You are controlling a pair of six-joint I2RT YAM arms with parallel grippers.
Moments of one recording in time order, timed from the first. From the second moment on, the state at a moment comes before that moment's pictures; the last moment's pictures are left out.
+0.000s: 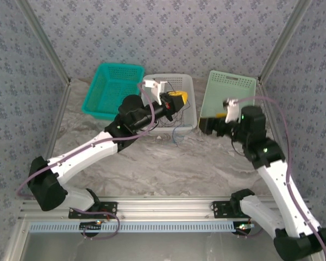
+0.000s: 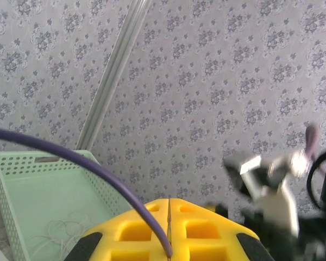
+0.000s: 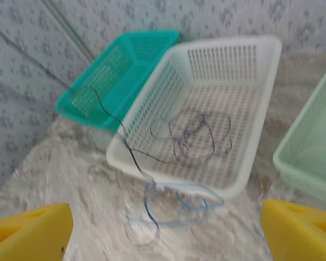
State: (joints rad) left arm -0.87 1.39 1.20 0.34 0.19 -0.51; right arm 0.31 0.82 0.95 -0.55 -0.31 0.26
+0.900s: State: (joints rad) left arm -0.87 1.31 1.25 0.17 0.28 -0.53; right arm 0.57 0.92 0.64 -0.24 -0.03 -0.09
